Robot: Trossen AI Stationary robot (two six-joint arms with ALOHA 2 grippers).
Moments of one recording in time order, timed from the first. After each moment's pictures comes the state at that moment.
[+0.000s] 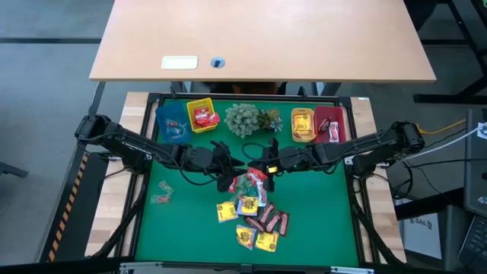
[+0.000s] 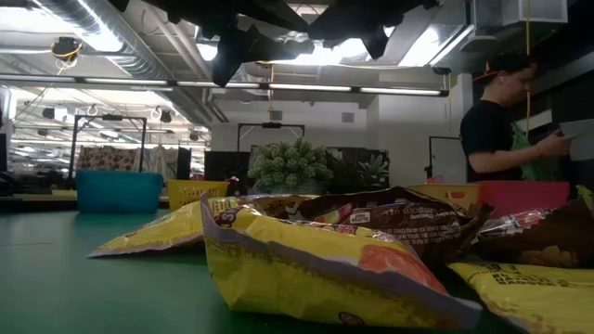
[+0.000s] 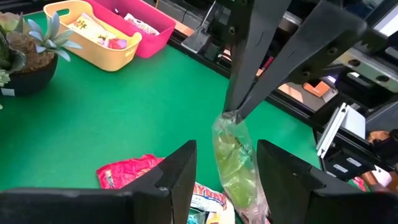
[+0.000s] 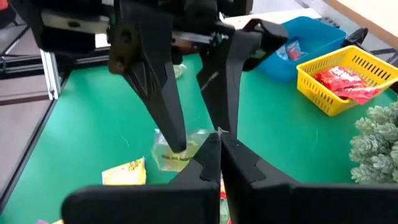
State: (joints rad) left arm -0.18 1.42 0.85 0.20 -0.28 -0.59; right arm 0.20 1.47 1.06 -0.04 0.22 0.20
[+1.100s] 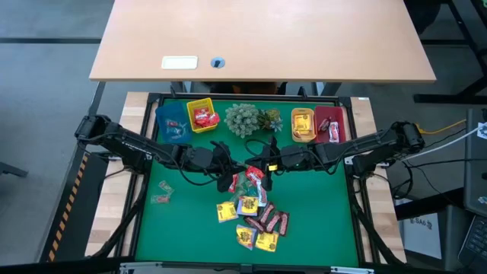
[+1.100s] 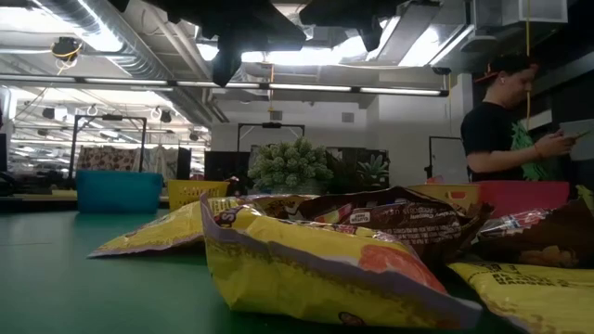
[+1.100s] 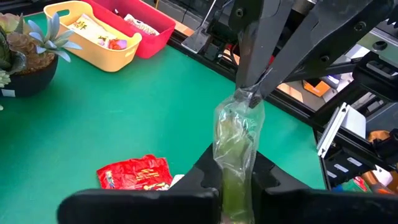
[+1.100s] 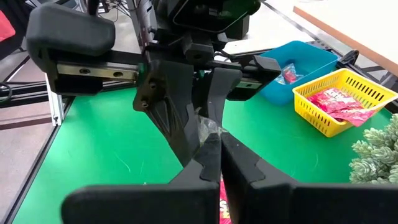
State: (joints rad) left arm -0.18 1.42 0.85 0.20 -0.28 -0.59; right arm 0.20 1.47 1.06 0.05 0.24 0.20
